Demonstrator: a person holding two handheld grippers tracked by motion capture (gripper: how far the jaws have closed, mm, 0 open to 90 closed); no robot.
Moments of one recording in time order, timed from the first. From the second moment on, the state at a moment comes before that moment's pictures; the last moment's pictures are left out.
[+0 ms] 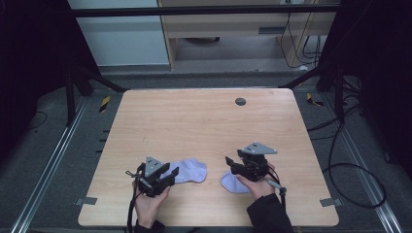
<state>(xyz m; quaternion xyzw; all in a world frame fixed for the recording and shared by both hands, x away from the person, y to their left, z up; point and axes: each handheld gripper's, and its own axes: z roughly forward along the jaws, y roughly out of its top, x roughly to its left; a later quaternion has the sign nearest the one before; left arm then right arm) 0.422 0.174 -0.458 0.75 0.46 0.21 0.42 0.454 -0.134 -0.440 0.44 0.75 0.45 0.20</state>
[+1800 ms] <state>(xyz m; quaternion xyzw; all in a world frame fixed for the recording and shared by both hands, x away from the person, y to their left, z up) 0.428 0.052 -0.486 0.83 0.37 0.13 0.40 0.414 -0.238 -0.473 0.46 0.78 0.39 0.17</state>
